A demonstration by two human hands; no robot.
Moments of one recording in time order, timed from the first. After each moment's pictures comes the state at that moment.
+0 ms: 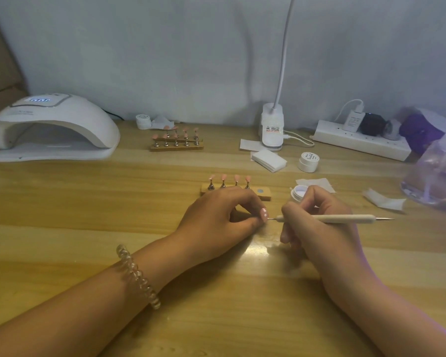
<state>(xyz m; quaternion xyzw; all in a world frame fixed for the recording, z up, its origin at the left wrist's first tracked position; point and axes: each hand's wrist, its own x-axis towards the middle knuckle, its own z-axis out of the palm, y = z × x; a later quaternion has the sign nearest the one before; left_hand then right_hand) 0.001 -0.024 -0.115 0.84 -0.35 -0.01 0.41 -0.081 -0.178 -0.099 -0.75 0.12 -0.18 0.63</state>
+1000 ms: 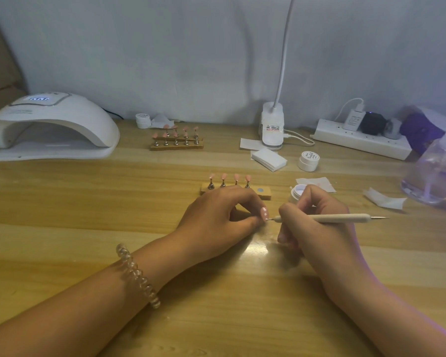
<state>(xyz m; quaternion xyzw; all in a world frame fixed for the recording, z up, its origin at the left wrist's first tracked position) 0.002 -0.023 -0.116 0.84 -0.36 -0.01 0.41 -0.079 -0.178 -0.102 -0.76 0.11 -0.18 0.62</state>
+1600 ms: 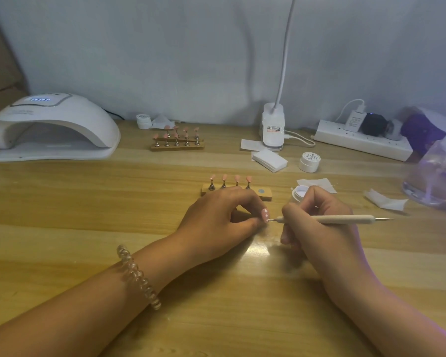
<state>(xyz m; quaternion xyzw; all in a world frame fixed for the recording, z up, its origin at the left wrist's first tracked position) 0.002 -0.024 -0.115 0.84 -0.36 -0.01 0.41 -0.080 -0.176 -0.098 -0.76 0.12 -0.19 0.61</state>
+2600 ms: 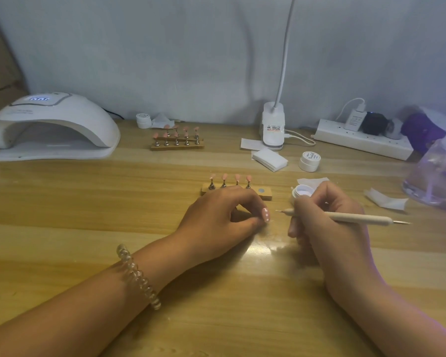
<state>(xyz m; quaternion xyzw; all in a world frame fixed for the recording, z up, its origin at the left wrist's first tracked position) 0.001 -0.024 -0.114 0.84 -0.36 -0.01 0.41 -0.080 -0.180 -0.100 -0.71 0.11 -0.25 0.65</state>
